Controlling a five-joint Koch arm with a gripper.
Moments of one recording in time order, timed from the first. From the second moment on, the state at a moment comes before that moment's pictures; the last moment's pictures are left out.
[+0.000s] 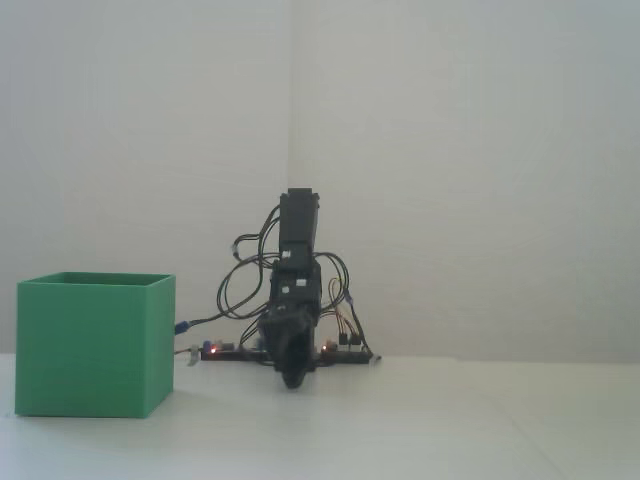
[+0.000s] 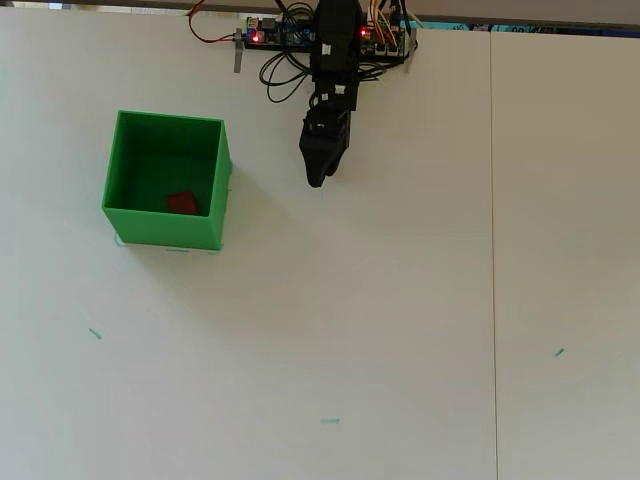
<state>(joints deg) 1.5 128.2 169.0 3.6 14.9</state>
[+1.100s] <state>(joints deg) 0.7 128.2 176.6 -2.2 14.4</state>
